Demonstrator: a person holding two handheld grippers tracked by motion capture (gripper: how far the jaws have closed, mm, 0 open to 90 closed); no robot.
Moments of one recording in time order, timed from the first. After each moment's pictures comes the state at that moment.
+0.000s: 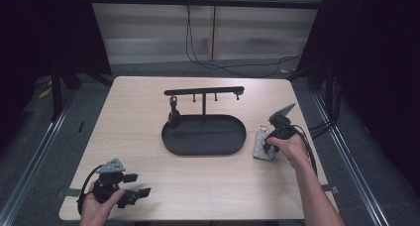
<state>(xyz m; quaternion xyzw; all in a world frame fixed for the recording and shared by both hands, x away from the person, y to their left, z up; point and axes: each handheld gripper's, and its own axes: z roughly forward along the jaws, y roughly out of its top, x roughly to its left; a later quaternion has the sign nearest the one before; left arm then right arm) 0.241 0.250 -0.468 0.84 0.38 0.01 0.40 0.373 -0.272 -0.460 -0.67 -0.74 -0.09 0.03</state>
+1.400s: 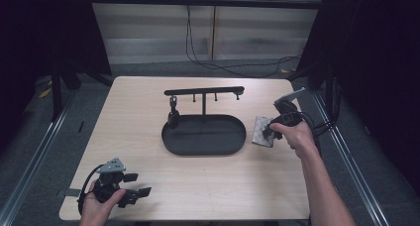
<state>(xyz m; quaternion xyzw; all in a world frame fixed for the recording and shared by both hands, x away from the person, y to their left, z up) 0.242 0.249 -0.467 0.84 0.38 0.01 0.40 0.377 -0.272 -0.402 -0.66 -0.73 -0.17 0.03</state>
